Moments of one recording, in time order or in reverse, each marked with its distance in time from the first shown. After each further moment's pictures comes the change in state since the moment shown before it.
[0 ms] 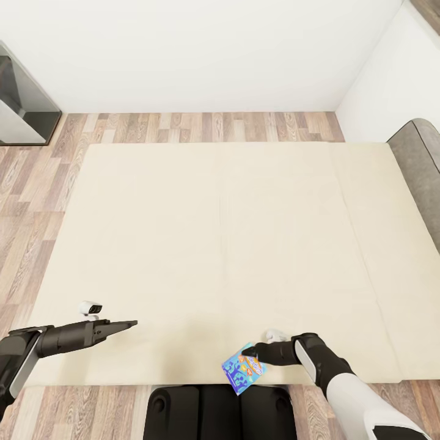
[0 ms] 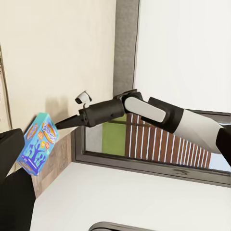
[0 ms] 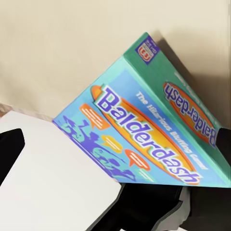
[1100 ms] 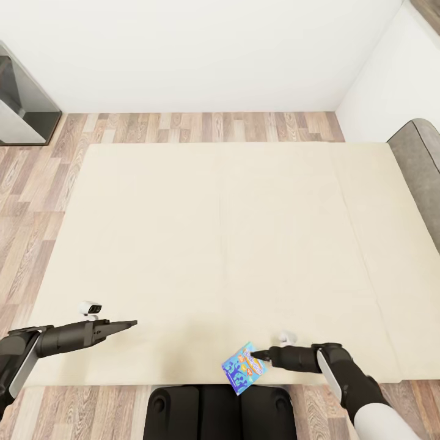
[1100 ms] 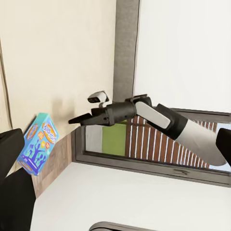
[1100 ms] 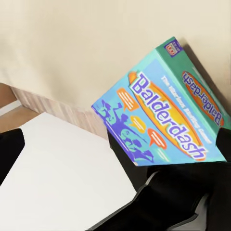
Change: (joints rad) left arm 0.000 0.001 0.000 0.000 0.001 0.000 0.000; right arm 0.163 -0.084 -0.008 -0.290 0.000 0.034 0.266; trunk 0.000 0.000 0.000
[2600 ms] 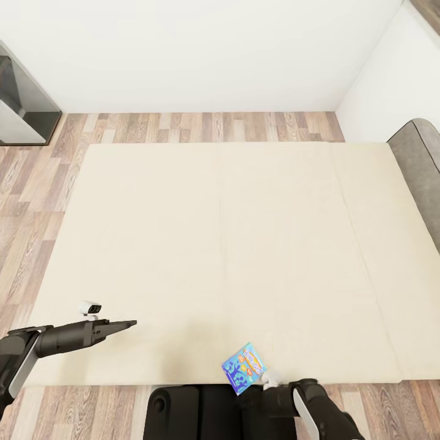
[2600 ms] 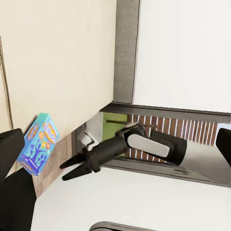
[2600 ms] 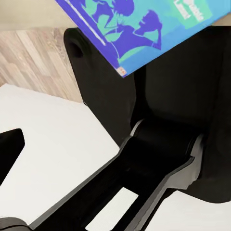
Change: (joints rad) left arm 0.000 0.002 0.001 0.000 0.000 -0.001 0.000; right arm 0.109 0.125 0.057 0.090 0.017 -0.042 -0.280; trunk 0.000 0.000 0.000
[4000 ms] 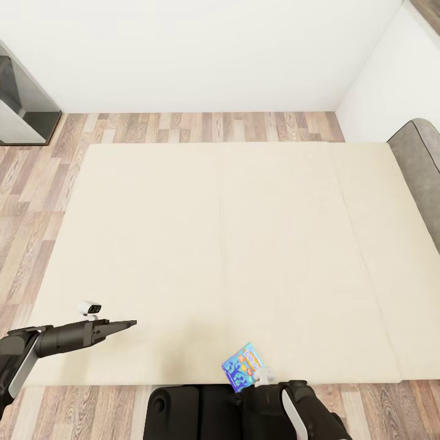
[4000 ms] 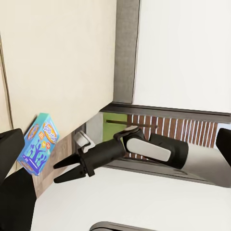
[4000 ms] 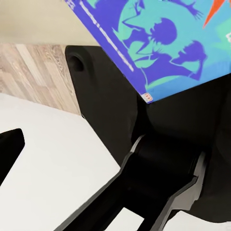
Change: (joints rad) left arm 0.000 0.000 0.000 0.000 0.000 0.000 0.000; right arm -0.004 0.054 0.005 0.018 -0.001 -0.084 -0.080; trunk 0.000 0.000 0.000
